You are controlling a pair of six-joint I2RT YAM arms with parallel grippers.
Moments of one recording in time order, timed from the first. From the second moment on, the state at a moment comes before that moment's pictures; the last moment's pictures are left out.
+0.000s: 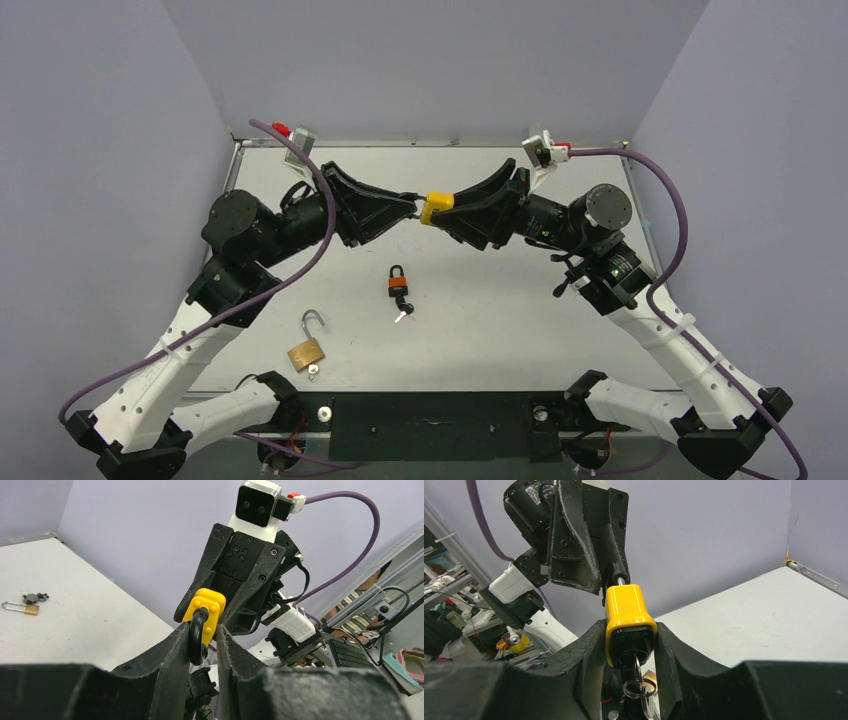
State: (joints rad) left arm -0.68 0.97 1.27 -0.01 0.45 -0.82; right arm 0.67 1.04 1.22 0.11 -0.62 0.52
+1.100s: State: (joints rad) left arm -0.68 0.94 1.27 -0.14 0.42 -0.67; right arm 0.68 1.02 1.20 0.03 -0.64 0.53
